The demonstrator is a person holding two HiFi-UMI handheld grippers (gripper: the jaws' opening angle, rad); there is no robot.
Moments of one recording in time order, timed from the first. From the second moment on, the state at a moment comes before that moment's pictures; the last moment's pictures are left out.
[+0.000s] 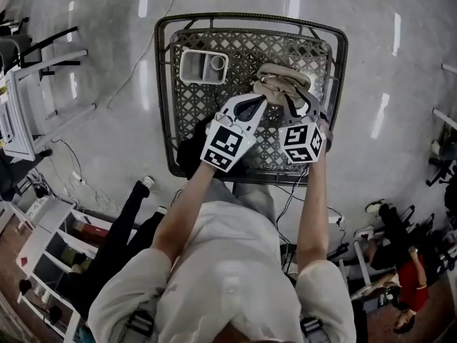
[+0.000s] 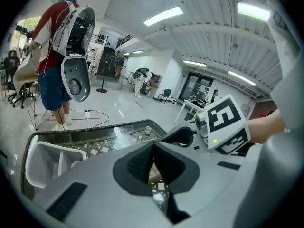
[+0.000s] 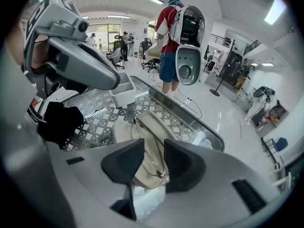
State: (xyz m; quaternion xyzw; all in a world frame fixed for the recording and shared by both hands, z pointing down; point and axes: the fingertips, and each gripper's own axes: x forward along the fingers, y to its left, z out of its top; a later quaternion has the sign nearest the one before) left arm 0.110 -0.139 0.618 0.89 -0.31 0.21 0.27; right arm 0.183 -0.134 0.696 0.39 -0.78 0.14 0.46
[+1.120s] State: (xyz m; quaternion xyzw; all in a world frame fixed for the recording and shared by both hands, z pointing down) left arm 0.109 -0.140 0.642 0.88 -0.30 0.22 0.29; right arm 0.171 -0.138 0.760 0.27 -0.78 0.13 0.54
